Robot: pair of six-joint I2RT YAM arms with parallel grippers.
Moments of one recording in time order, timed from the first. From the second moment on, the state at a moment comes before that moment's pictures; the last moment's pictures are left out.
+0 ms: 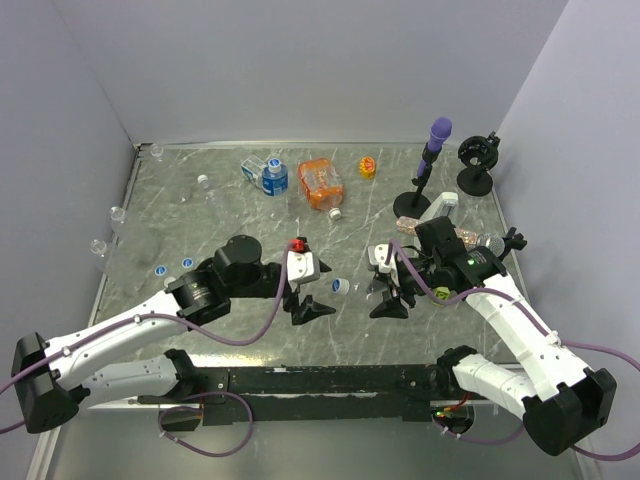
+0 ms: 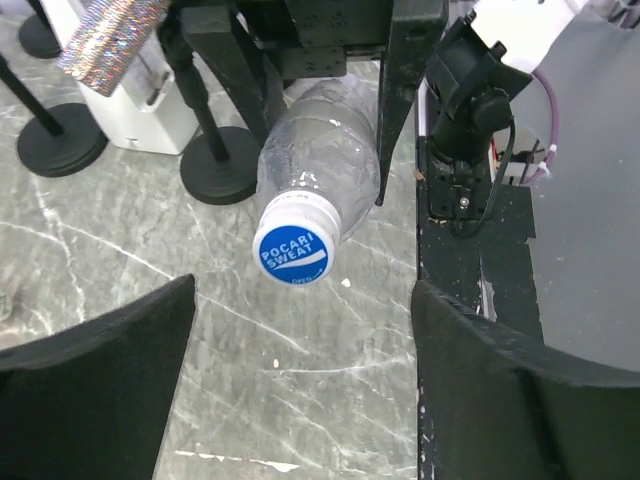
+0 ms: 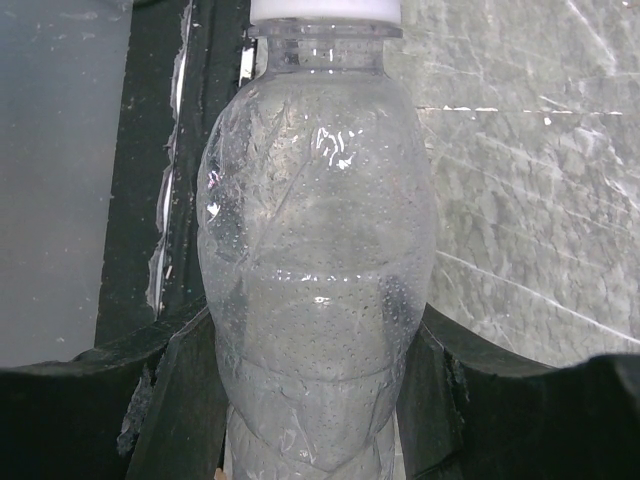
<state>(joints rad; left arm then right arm) -0.97 0.99 0.84 -0.06 0.47 0.16 0.42 0.98 0.92 -0.98 -0.93 -0.90</state>
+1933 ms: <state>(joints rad) -0.96 1.17 1.04 -0.28 0.29 -1.03 0.40 0.99 0.91 -1.01 -0.93 -0.87</state>
